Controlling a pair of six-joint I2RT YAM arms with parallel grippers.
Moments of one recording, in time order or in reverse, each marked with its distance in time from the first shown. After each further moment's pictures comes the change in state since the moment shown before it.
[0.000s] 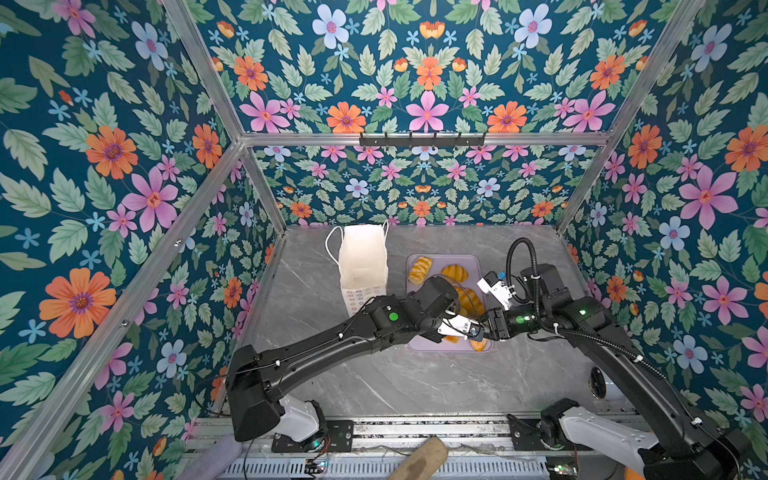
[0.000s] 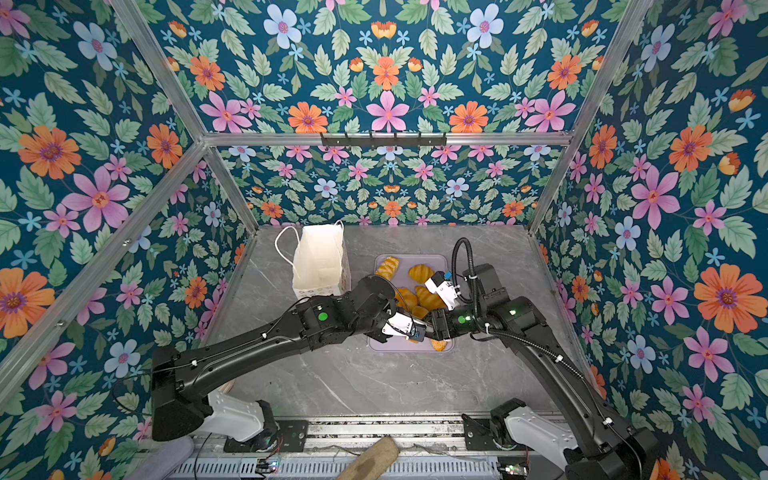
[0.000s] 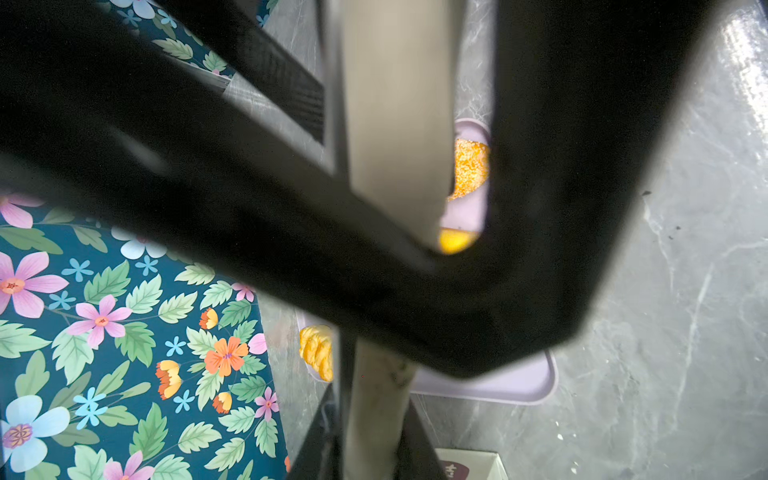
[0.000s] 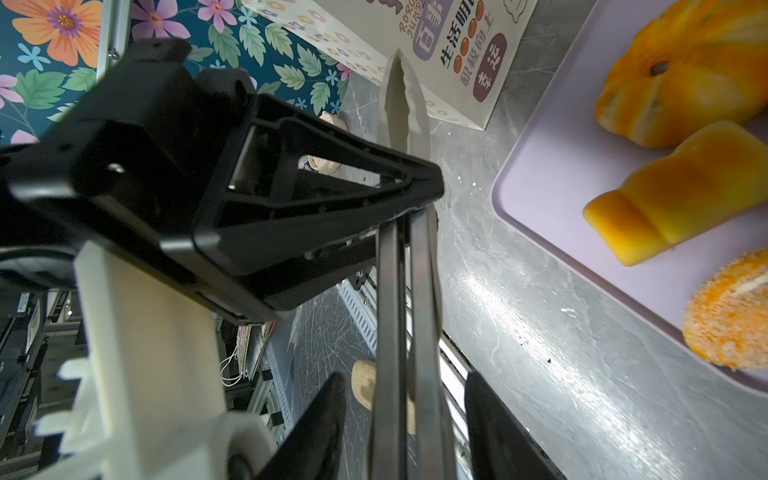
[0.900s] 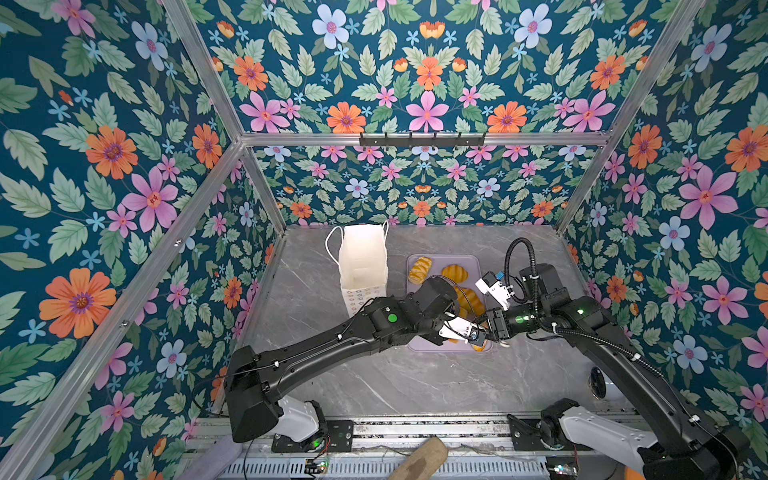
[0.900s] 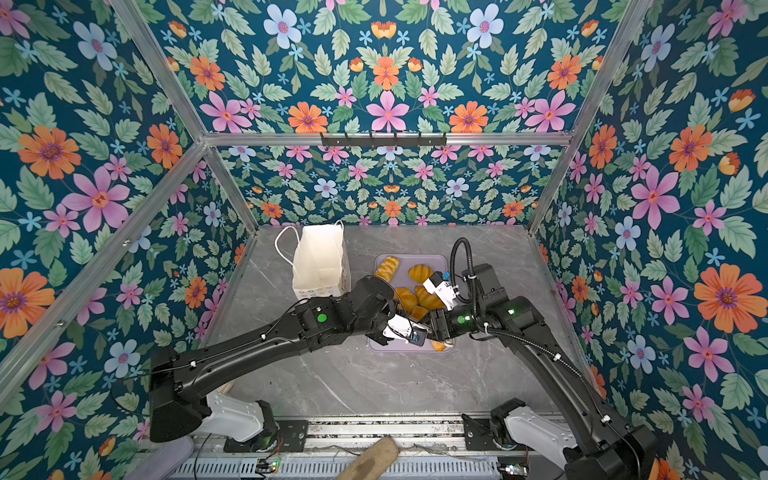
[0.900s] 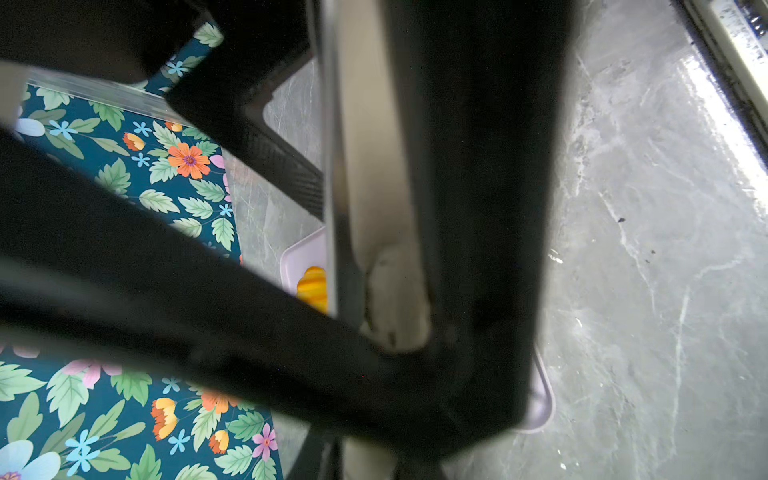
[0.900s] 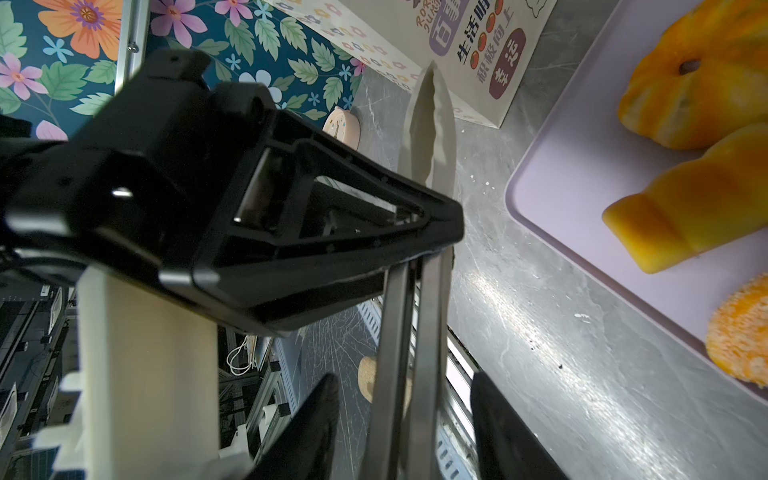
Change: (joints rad) left arm -0.008 -0.001 -0.015 0.038 0.079 0.025; right arm 0.000 0.005 -0.010 0.018 -0.032 -0.007
